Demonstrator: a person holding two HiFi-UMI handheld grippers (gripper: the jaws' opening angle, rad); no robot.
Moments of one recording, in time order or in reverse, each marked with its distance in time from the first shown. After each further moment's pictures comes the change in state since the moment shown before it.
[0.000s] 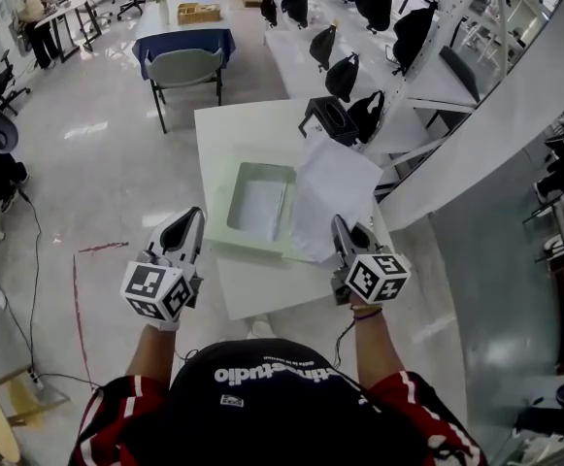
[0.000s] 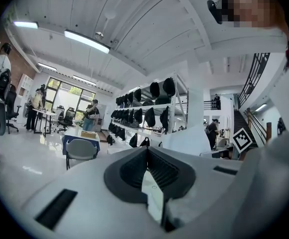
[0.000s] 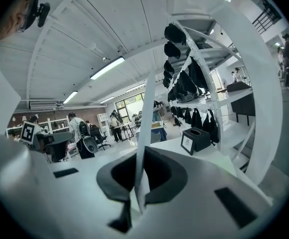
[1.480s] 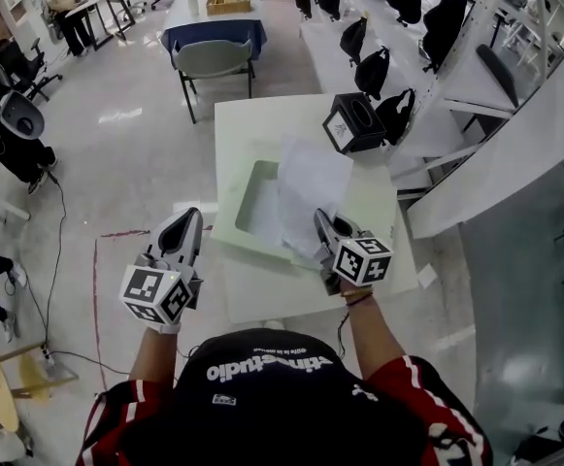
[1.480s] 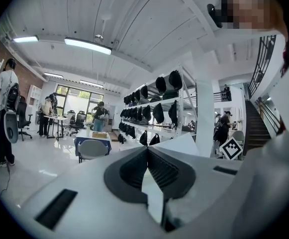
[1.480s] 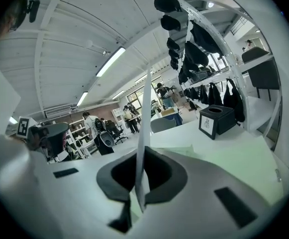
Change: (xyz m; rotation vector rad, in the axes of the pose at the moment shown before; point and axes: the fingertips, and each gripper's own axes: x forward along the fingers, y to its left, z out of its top) left arm 0.019 0.001 -0.011 0.050 0.033 0.137; right arm 0.093 -0.015 -0.056 0.090 0.132 0.218
